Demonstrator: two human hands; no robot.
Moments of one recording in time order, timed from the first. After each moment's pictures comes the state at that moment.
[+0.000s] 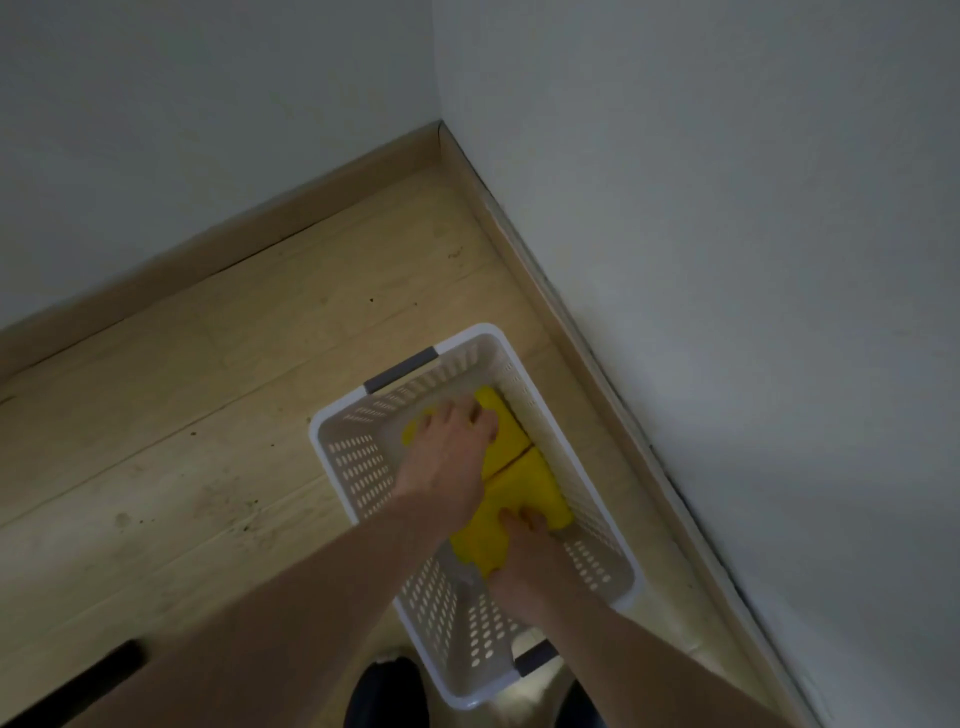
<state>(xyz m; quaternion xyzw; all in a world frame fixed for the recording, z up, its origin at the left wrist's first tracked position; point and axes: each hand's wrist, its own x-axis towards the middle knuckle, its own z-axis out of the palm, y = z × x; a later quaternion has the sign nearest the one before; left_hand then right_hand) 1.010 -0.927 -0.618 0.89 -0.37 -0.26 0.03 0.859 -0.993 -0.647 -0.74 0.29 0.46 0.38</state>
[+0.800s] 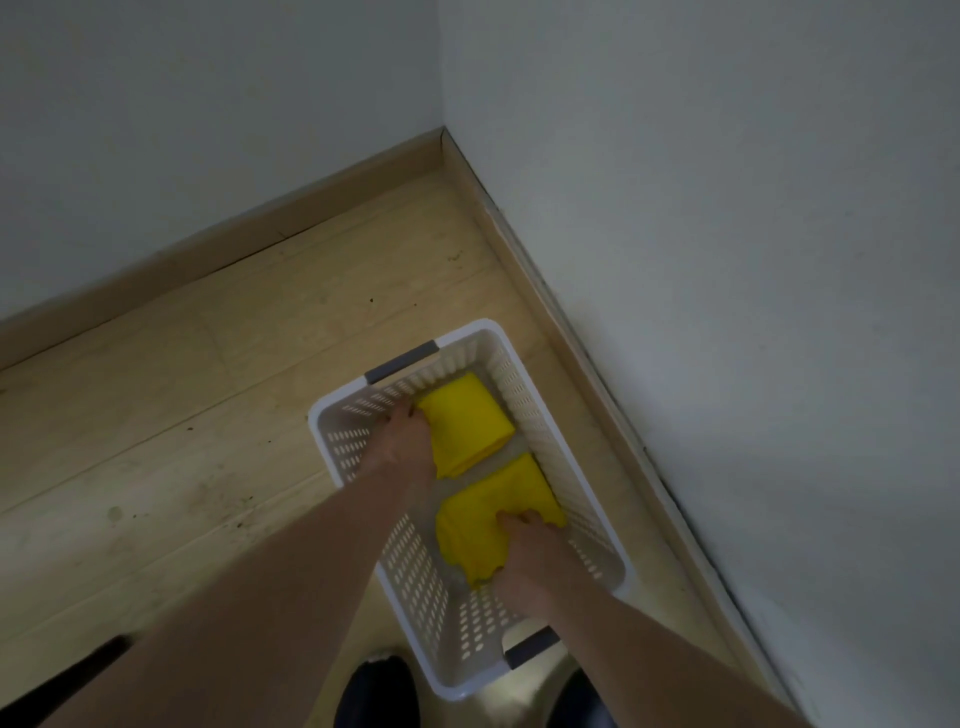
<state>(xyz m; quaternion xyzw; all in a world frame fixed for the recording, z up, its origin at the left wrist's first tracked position) 1.046 -0.903 -0.663 0.88 -0.26 -0.39 -0.08 0.868 -1.002 -0.625 -0.77 0.28 0.47 0.32</state>
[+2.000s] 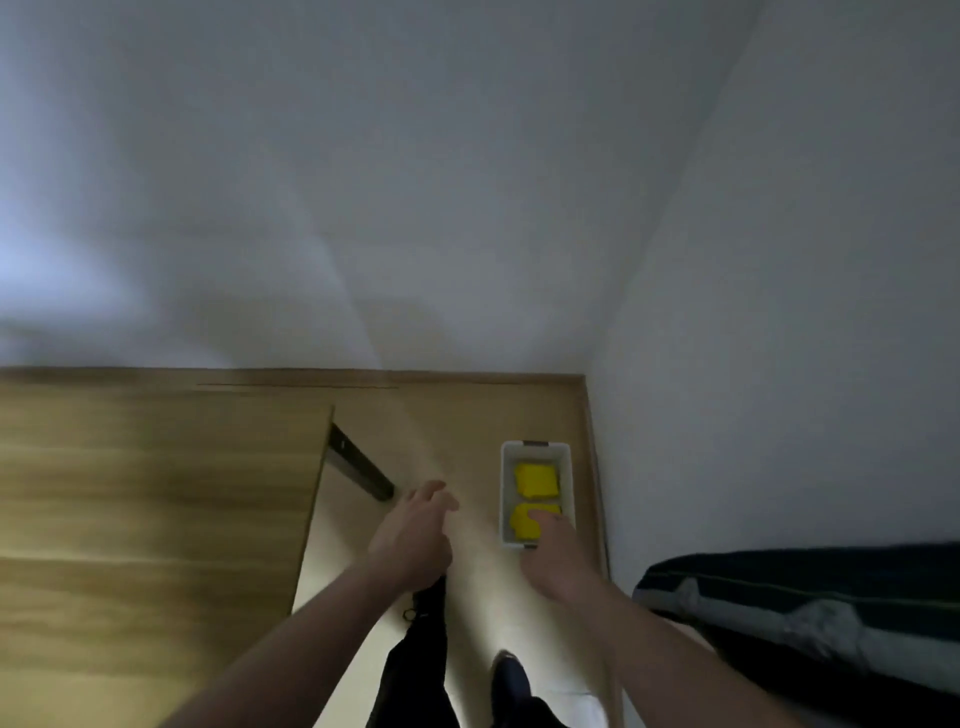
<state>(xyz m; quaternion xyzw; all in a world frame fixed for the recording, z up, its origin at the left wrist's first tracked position) 0.759 -0.716 0.132 0.94 -0.05 -0.28 0.19 0.745 -0.927 0.090 -0.88 0.11 0.36 0.30</state>
